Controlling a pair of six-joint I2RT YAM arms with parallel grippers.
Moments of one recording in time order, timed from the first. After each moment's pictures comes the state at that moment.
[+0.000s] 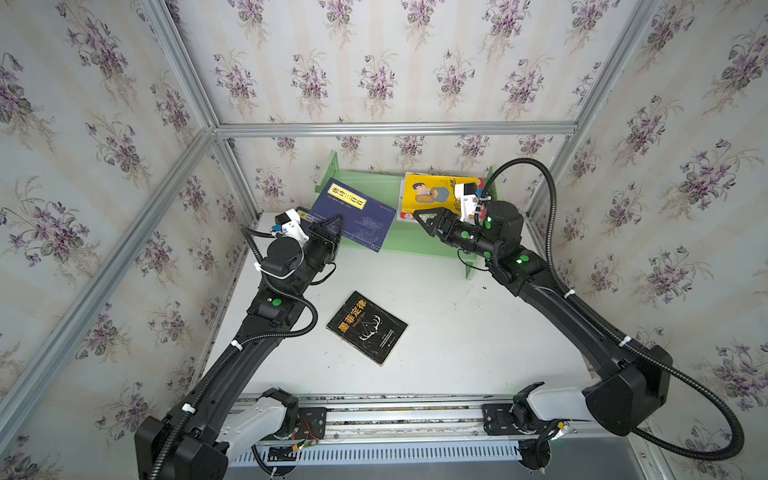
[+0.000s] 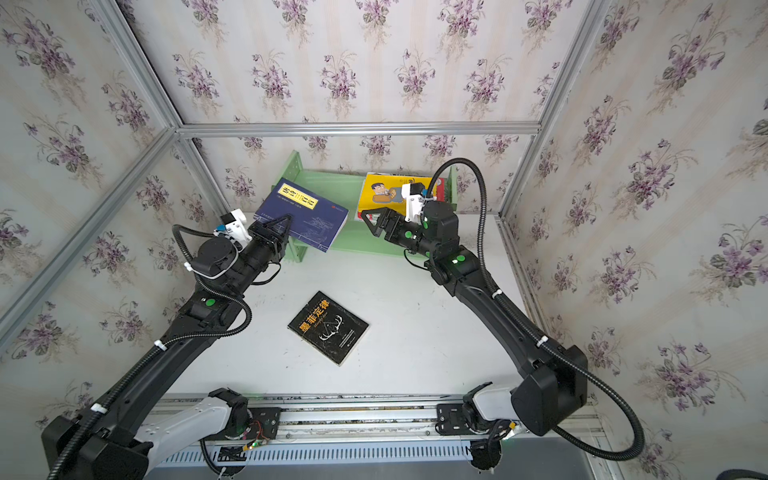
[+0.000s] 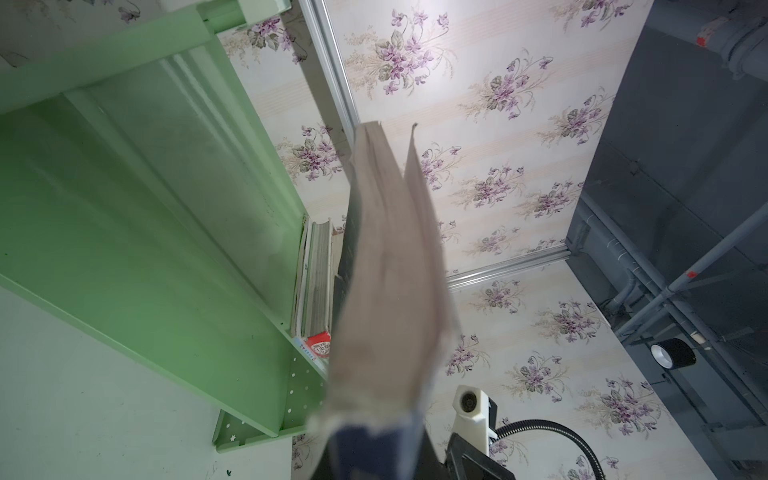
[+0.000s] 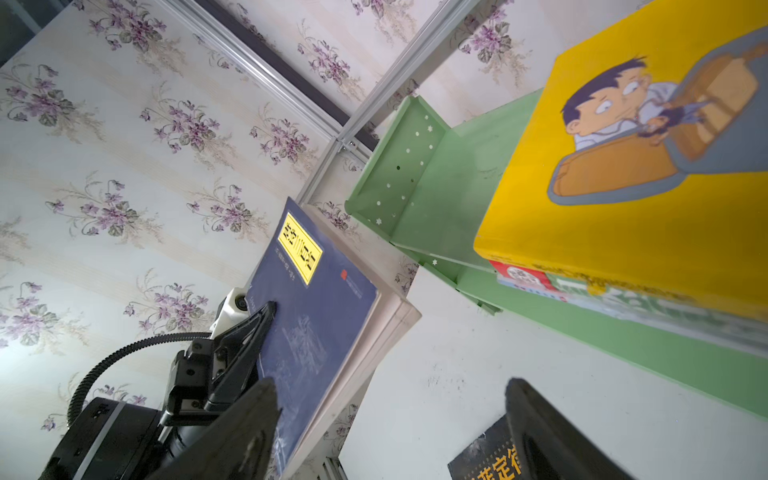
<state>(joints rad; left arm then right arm) -0.34 1.05 0.95 0.20 0.06 -1.28 0.44 1.38 1.28 -0.04 -0.46 0.83</state>
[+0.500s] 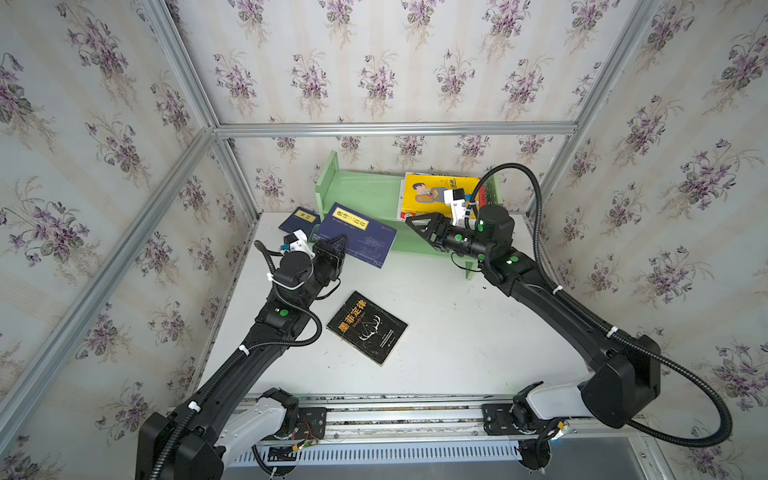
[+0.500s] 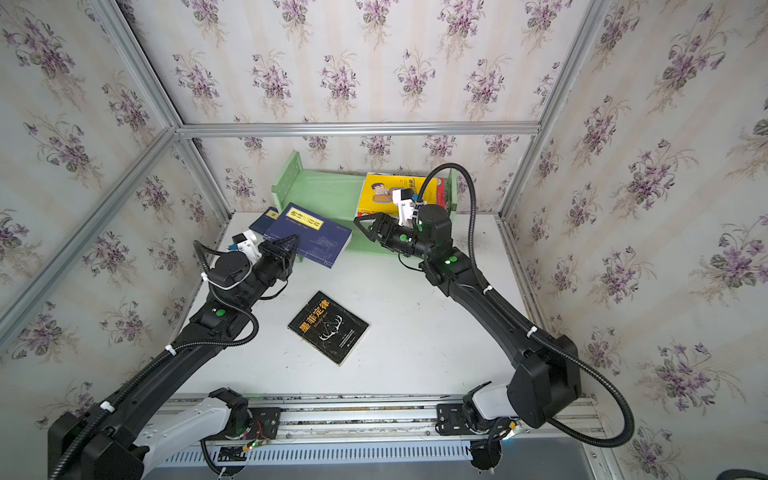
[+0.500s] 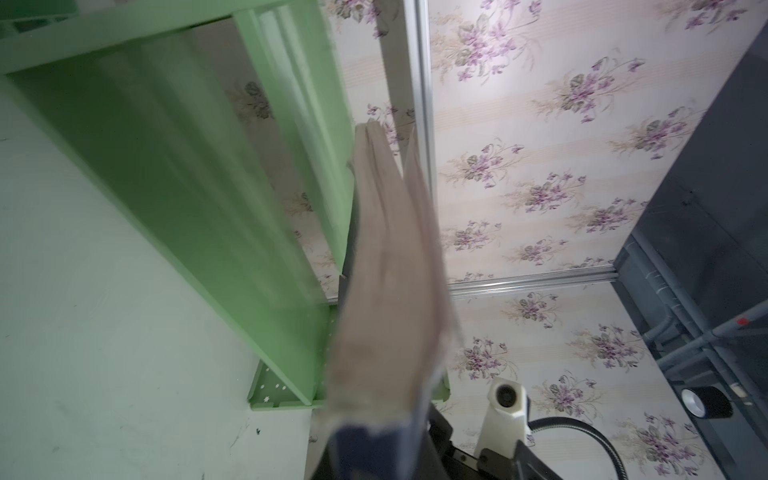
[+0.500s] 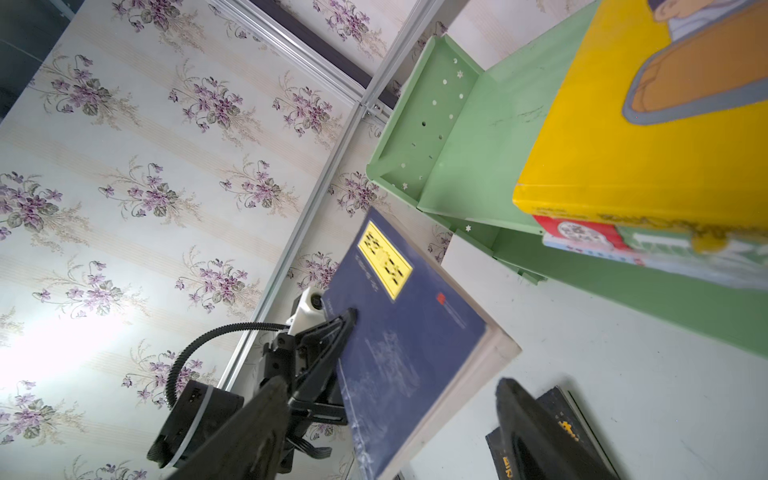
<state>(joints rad) -0.38 1.03 0.78 0.15 0.01 -1.38 0.45 1.38 1.24 0.02 -0.55 0.90</state>
